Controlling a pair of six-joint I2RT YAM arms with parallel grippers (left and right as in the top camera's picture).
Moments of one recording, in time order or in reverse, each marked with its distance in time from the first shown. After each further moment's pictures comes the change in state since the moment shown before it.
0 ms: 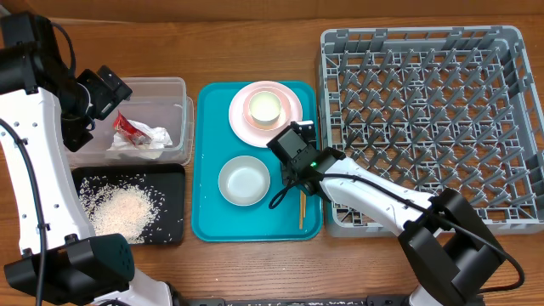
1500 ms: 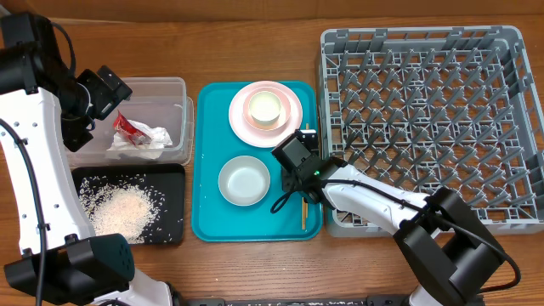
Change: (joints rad) left arm 0.000 0.000 0.000 0.000 0.000 0.000; right arm 0.000 0.000 -0.098 0.128 -0.072 0.096
